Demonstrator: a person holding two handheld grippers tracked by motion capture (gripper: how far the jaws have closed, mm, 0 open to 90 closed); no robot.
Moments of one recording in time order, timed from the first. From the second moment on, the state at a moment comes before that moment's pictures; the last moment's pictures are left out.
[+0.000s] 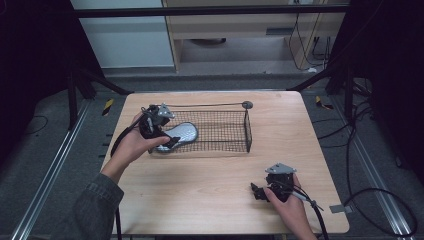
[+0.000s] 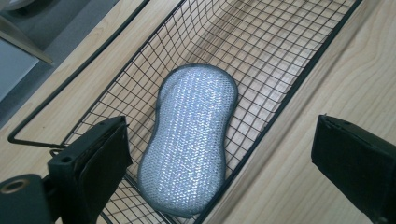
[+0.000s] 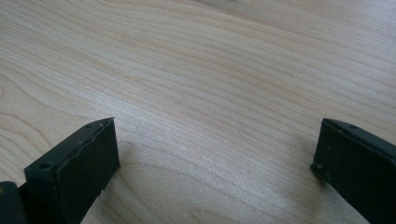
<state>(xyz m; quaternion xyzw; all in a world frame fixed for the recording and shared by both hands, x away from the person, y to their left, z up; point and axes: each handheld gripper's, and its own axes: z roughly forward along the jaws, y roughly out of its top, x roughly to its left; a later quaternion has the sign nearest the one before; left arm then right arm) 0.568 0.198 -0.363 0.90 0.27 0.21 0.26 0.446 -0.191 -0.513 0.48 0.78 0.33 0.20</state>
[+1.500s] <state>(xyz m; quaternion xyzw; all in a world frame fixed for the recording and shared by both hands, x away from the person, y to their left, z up) 0.477 0.257 -0.436 0.85 0.38 0.21 0.29 0.446 -0.191 -0.513 0.48 0.78 0.33 0.21</state>
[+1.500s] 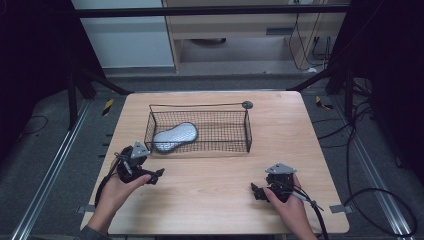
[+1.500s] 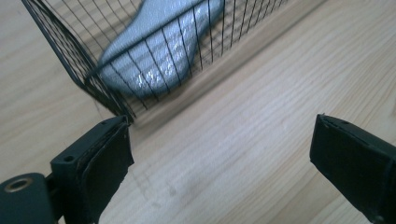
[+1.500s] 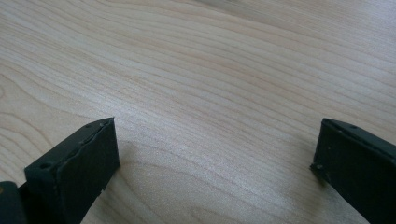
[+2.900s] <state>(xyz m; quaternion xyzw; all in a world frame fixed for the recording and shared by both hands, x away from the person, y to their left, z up) 0.503 0.312 -0.503 0.82 0.46 0.19 0.30 0.446 -0.191 -0.513 0.48 0.78 0.33 0.21</state>
